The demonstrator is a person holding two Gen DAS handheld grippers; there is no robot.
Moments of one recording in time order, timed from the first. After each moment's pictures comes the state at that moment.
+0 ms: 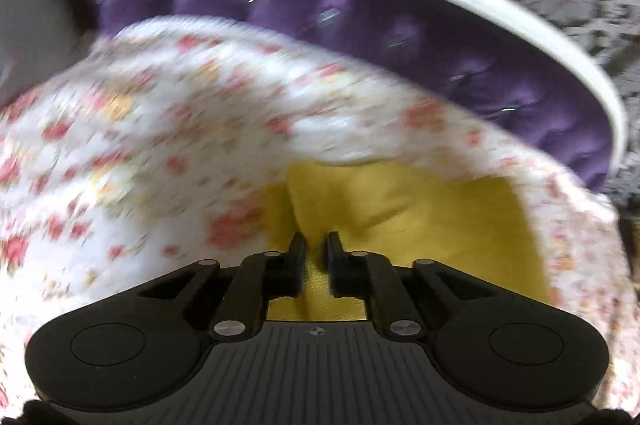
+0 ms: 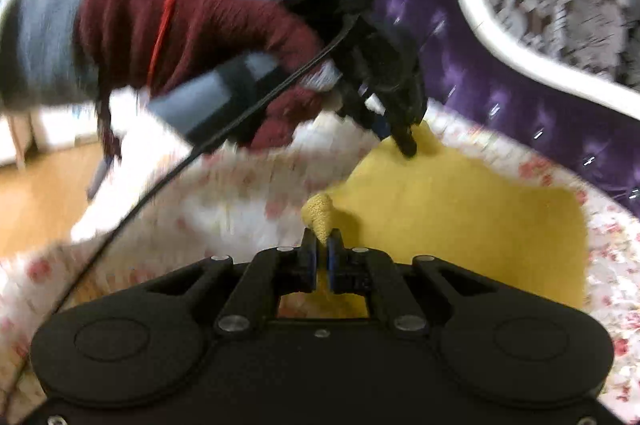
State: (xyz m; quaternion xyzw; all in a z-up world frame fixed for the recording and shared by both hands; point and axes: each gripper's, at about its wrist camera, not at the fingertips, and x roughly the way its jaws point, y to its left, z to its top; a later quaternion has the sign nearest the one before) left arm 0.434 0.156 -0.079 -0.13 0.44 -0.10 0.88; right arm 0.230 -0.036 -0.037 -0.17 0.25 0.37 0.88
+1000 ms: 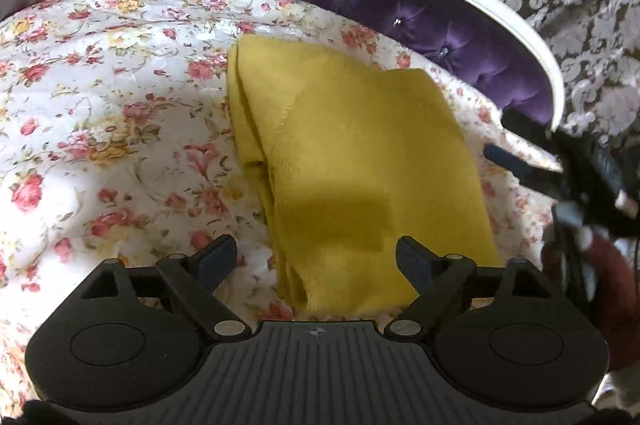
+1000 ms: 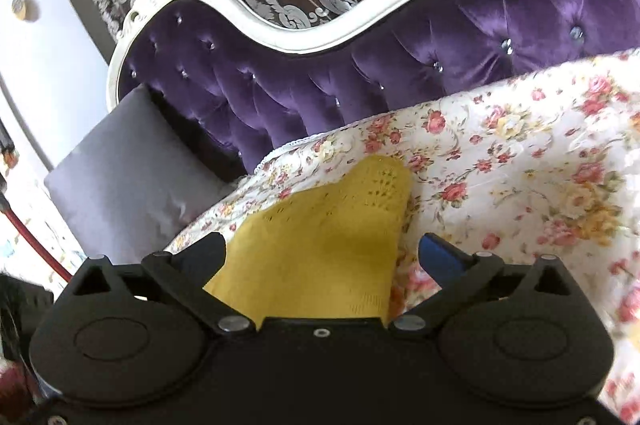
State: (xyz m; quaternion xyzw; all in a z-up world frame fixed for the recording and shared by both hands) left arm 0.304 0.137 -0.086 -0.16 0.43 -0.16 0.87; right arm 0.368 -0.211 -0.038 0.22 0.30 0.30 0.88
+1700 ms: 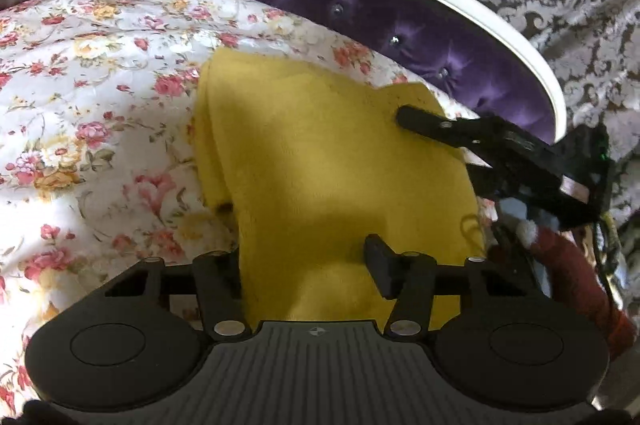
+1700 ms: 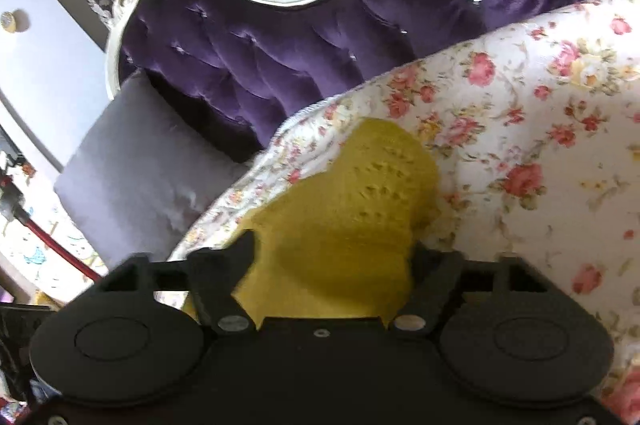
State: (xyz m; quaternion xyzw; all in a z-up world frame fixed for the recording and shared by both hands) left arm 0.322 0.113 -0.090 -0.19 0.41 -0.16 0.88; right arm 0.422 -0.185 -0.076 0.24 0.35 0.35 0.83
